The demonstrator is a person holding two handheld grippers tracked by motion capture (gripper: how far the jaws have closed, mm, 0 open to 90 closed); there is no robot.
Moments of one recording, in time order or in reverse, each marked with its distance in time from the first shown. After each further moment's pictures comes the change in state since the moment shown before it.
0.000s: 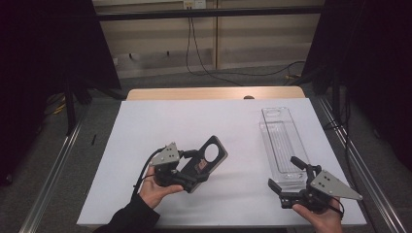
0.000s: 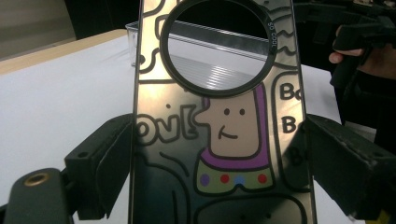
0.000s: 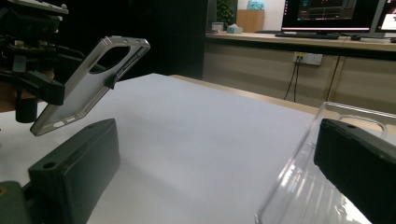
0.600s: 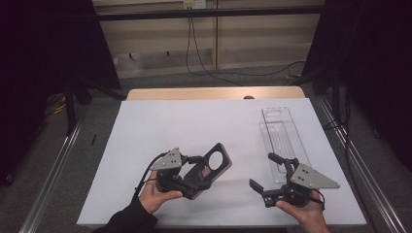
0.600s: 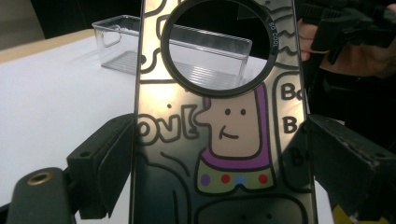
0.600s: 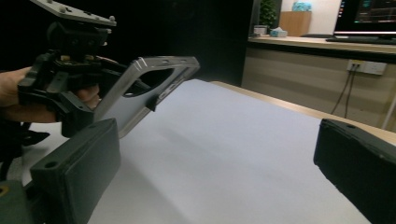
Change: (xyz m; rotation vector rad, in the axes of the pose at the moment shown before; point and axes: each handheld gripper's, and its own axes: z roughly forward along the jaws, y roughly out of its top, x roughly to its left) left arm -0.010 -0.003 0.005 -0.004 -0.095 0.033; right arm 0.021 0.012 0.036 -0.008 0.177 -0.015
